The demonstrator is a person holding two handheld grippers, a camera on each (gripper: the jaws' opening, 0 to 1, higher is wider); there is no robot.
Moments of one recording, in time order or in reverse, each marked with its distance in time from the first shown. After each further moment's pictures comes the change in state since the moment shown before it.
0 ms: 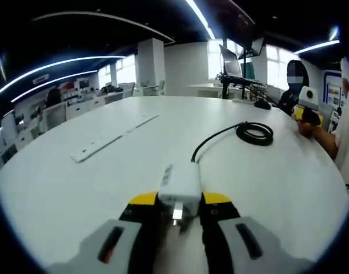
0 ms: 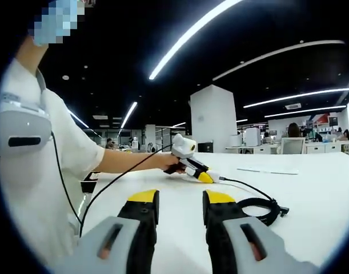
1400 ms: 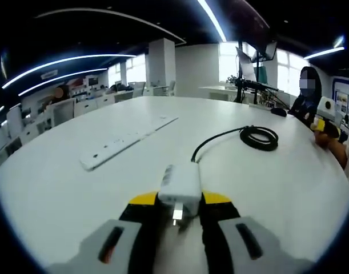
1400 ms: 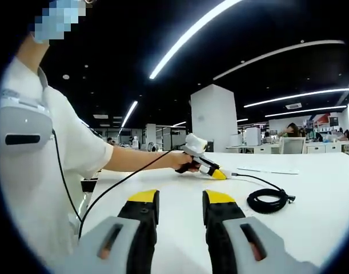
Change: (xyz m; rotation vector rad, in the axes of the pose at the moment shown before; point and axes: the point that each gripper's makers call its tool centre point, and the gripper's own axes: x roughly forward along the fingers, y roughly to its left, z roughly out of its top) left arm 0.030 0.042 0.014 -0.045 -0.012 0.060; right arm 0.002 0.000 0.000 -0.003 0.006 0.004
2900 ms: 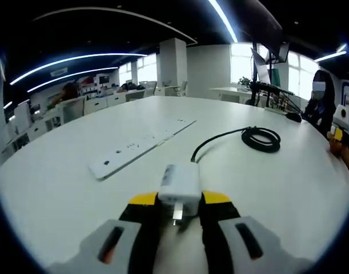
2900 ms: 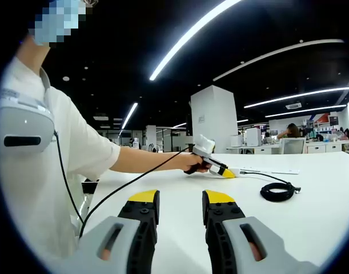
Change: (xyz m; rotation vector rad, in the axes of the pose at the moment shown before) left arm 0.021 0.027 0.011 -0.031 -0.003 0.081; right arm 0.000 0.000 0.002 0.009 -0.011 0.003
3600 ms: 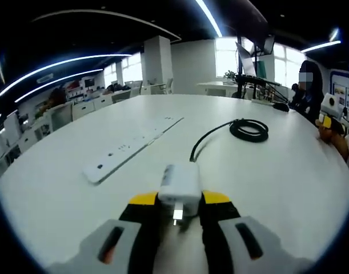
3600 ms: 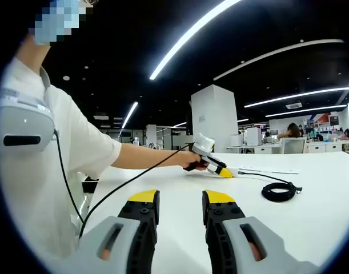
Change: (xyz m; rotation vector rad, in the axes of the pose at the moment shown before) left arm -0.011 -0.003 -0.001 0.083 0.030 -0.110; right arm 0.000 0.001 -0.002 -0.002 0.005 0.002
